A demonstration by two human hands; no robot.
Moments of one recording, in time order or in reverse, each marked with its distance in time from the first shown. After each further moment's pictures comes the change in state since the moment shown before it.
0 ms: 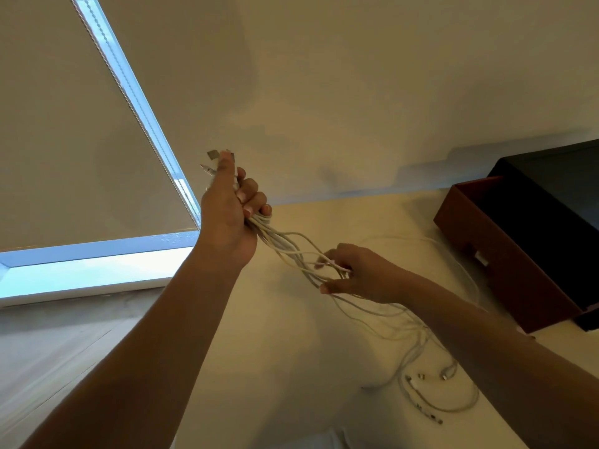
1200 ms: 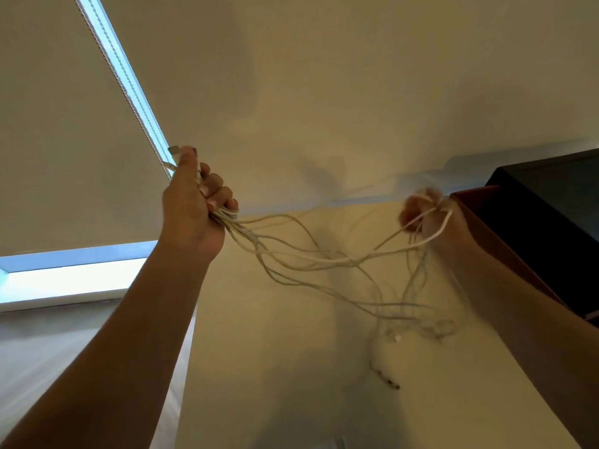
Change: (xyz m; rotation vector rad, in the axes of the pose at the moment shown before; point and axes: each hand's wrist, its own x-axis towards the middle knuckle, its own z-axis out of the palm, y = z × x) left_hand 0.010 0.034 -0.019 0.021 0.053 0.084; right_hand -0.001 0.050 -0.082 1.002 0.788 0.201
